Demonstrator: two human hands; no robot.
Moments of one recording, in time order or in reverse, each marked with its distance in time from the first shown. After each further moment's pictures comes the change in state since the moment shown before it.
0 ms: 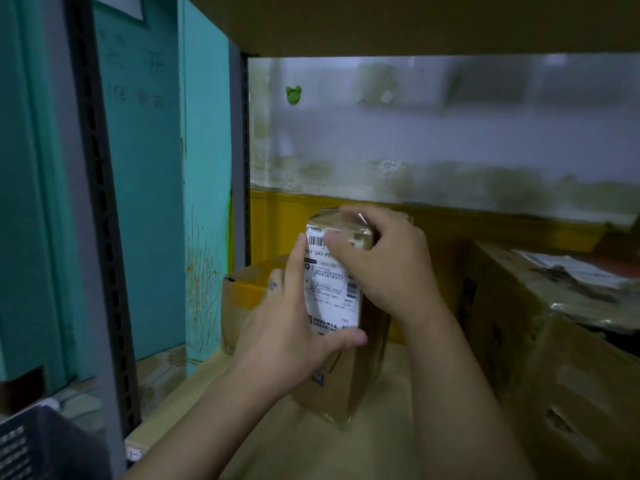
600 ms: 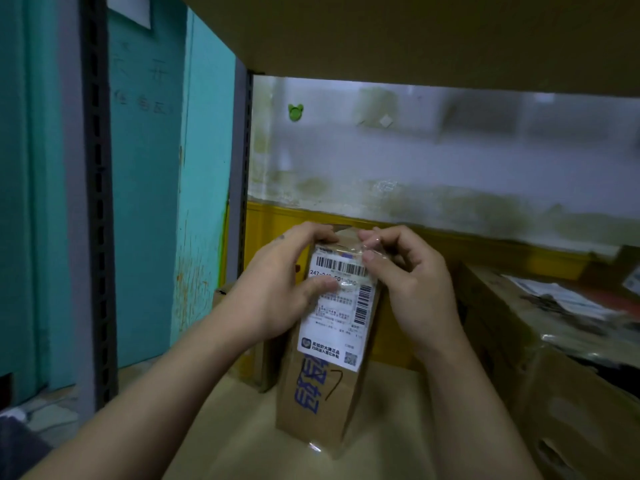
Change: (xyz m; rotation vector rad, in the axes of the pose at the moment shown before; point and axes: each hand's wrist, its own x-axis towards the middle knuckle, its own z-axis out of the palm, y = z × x) left_hand 0.055 0.006 -0.032 -0.169 0.001 0.287; right_hand -0.005 0.018 -0.018 0.417 -0.030 0.056
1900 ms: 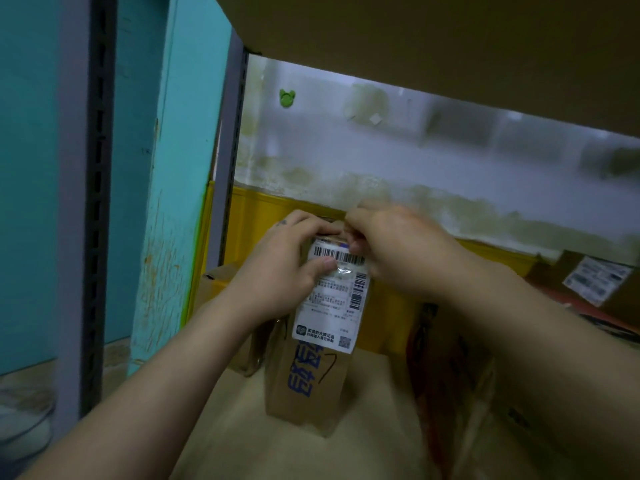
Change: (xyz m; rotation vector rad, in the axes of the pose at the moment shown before) left_hand 0.005 -0.005 -0.001 -0.090 -0.001 0.016; right_hand 0.027 -0.086 0.014 -1.362 -0.619 -0.176
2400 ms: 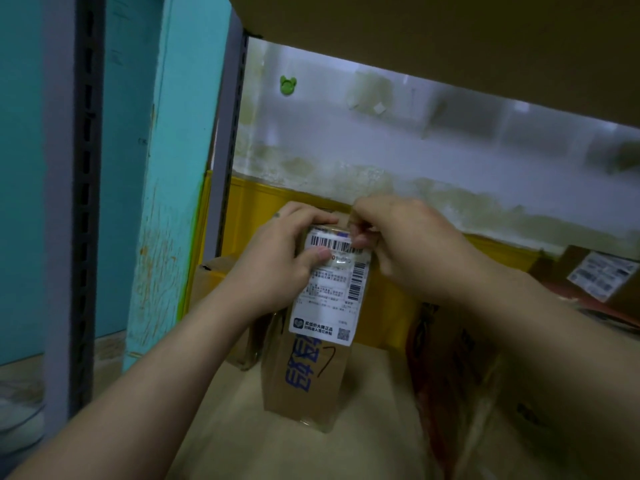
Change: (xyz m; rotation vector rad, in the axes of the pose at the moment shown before) left_hand -0.004 -0.006 0.003 -0.062 0.035 -0.005; right_hand -0.010 0.007 0.013 0.150 0.158 -0.061
